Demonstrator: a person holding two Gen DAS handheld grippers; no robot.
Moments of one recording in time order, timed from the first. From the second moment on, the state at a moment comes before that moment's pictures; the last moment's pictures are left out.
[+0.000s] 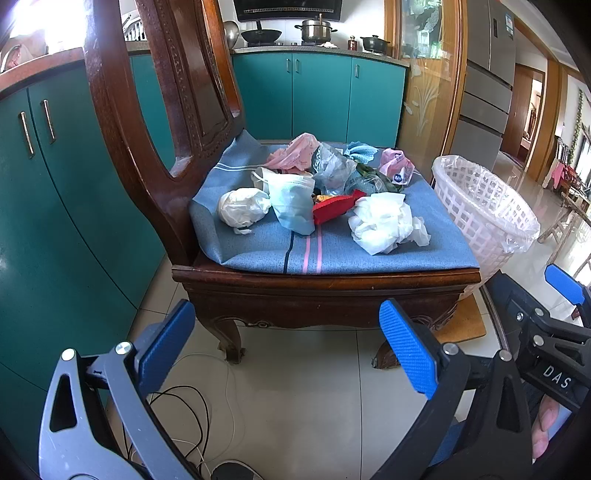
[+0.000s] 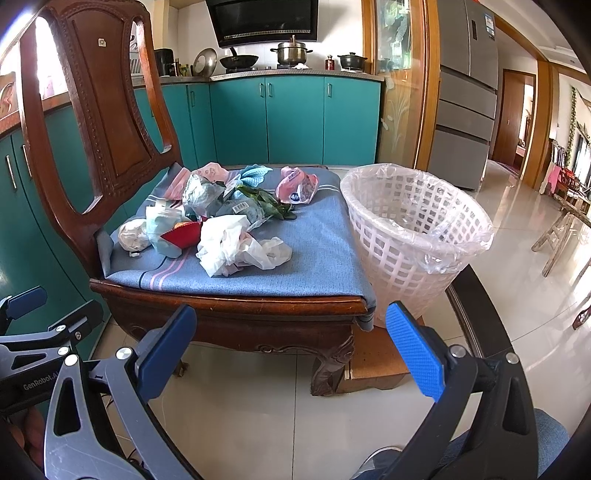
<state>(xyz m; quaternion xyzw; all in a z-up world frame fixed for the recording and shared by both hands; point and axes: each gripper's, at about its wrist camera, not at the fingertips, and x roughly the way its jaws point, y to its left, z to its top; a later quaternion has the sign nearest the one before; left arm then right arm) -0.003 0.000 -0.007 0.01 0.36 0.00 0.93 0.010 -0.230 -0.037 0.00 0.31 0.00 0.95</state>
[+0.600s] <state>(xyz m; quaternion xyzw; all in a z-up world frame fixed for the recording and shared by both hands) -0.003 -0.001 -0.007 0.01 0.37 0.00 0.93 0.010 -0.229 -0.039 0.00 0.31 0.00 0.95</state>
